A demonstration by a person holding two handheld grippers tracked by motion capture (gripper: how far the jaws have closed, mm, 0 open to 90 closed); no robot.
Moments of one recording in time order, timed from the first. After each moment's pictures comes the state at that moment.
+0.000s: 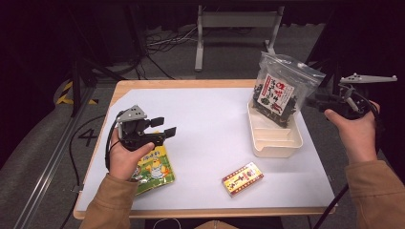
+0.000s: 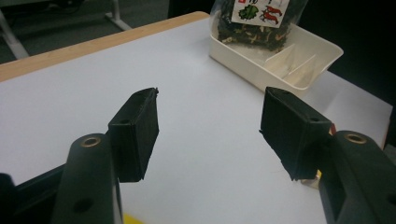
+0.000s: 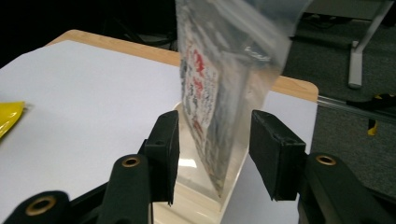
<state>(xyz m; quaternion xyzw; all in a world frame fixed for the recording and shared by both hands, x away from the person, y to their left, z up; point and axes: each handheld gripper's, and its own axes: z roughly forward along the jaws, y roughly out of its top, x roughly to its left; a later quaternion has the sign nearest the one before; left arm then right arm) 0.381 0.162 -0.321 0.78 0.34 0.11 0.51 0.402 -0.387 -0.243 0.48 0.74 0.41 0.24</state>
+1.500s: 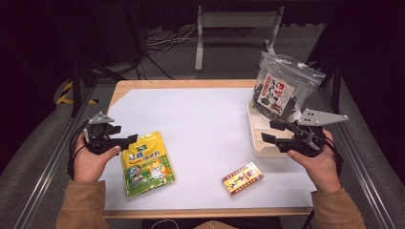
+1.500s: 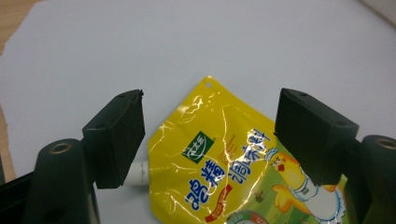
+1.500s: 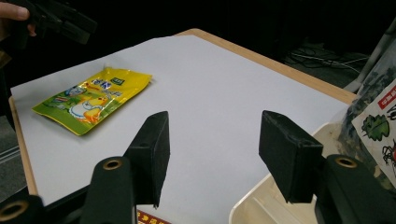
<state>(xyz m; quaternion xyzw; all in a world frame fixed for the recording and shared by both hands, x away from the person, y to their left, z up) 0.390 0.252 -0.355 0.78 0.47 0.15 0.38 0.351 -0.295 -0.298 0.30 0.79 0.50 0.18</state>
